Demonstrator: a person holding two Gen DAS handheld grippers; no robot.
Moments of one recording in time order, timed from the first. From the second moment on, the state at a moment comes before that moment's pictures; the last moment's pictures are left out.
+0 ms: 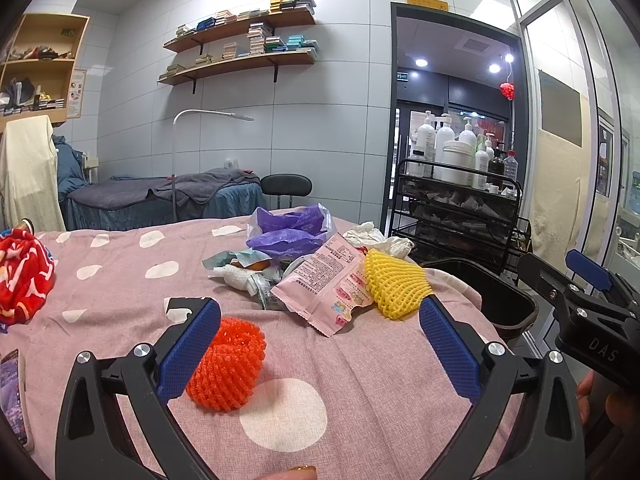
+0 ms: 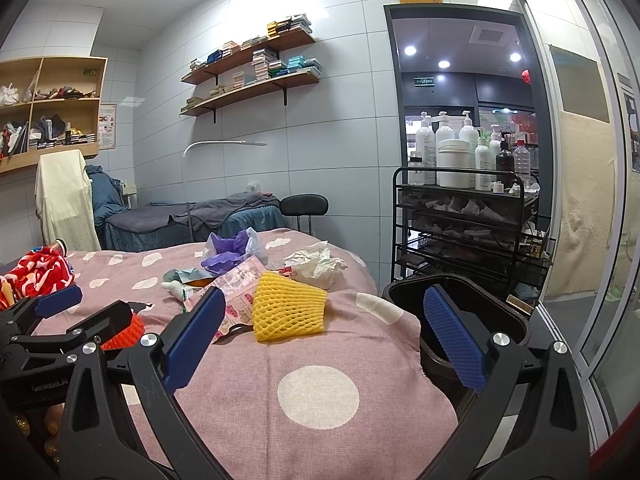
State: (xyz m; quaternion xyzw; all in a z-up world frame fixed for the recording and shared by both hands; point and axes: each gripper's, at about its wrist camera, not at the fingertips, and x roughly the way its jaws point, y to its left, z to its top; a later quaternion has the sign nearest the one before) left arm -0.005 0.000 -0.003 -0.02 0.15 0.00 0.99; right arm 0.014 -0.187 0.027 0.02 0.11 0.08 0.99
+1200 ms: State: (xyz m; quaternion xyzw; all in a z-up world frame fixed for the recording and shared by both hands) left arm 0.003 0.029 -0.033 -0.03 0.22 0.03 0.97; right arm 0.047 -0.172 0.010 0.00 0.20 0.13 0.97
